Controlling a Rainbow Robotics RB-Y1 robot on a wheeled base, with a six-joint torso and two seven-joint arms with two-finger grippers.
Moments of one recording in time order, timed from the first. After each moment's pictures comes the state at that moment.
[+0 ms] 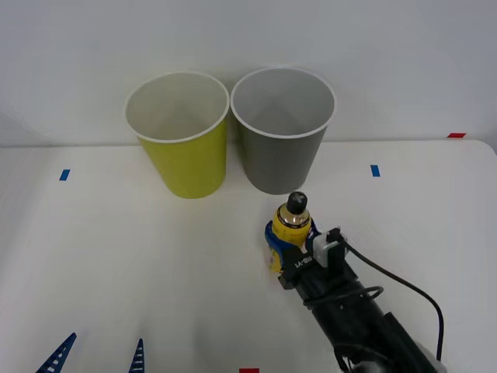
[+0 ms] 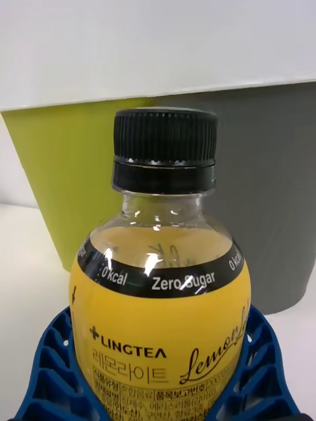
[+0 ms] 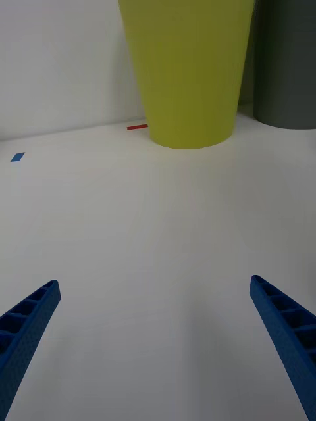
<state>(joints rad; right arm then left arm) 0.17 -0.34 0.55 -1.80 -0.45 -0.22 1.82 1.02 0.20 -0.23 -1.98 -0.08 -0.47 -1.53</state>
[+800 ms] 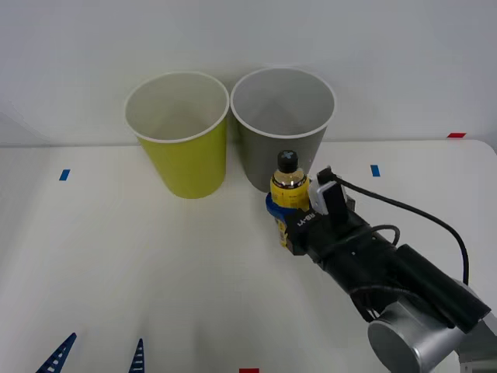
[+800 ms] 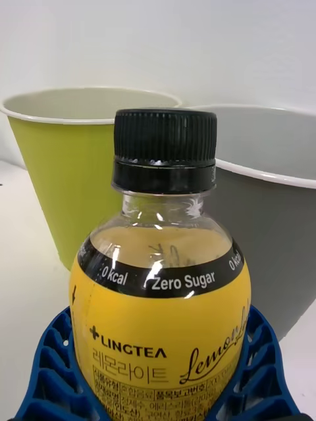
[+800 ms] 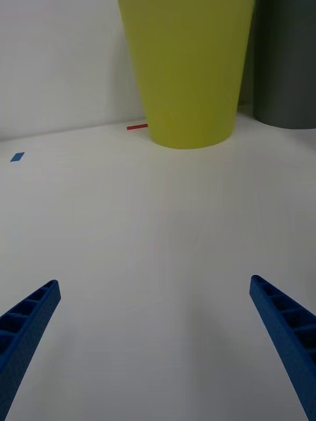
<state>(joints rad) 0.08 -0.36 0.40 -2.13 -0.41 0.40 1.82 1.02 0.20 -0.23 -1.98 -0.08 -0.47 -1.53</state>
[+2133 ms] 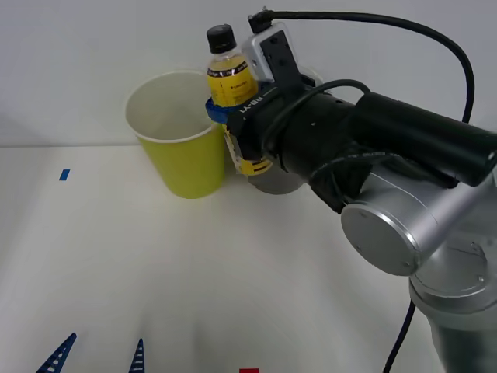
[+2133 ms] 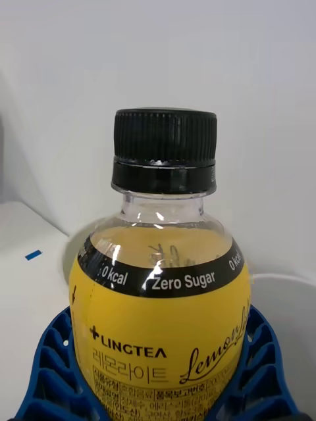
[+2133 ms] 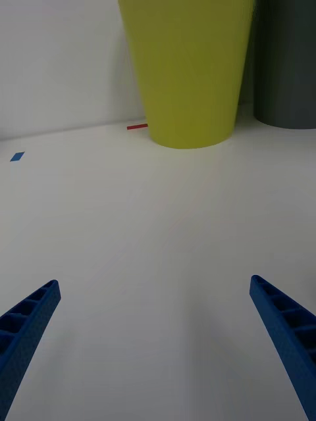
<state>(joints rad) -0.46 -0.18 0.34 -2.26 -0.33 1.04 1.63 1.02 0.20 -0.23 -1.98 -0.08 -0.47 -1.53</state>
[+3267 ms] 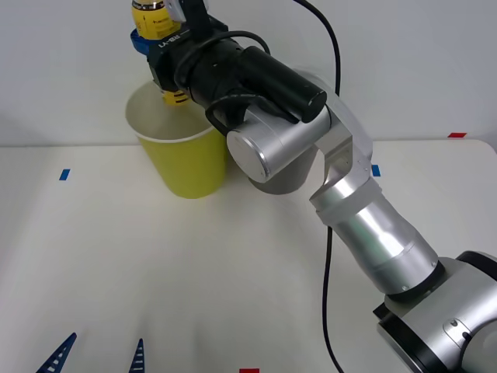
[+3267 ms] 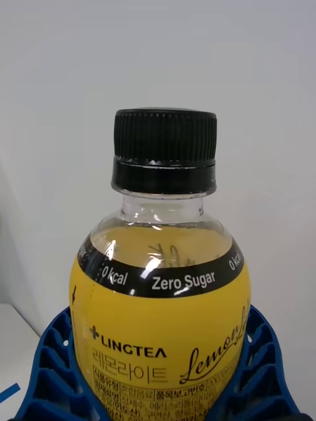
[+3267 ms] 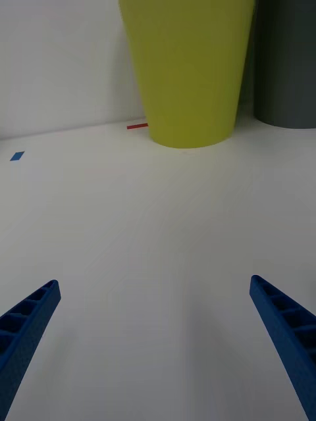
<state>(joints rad) -0.85 -0.07 0.43 -1.50 -0.32 0.38 1.58 1.02 0.20 -0.23 -1.98 -0.08 -0.47 -1.53</state>
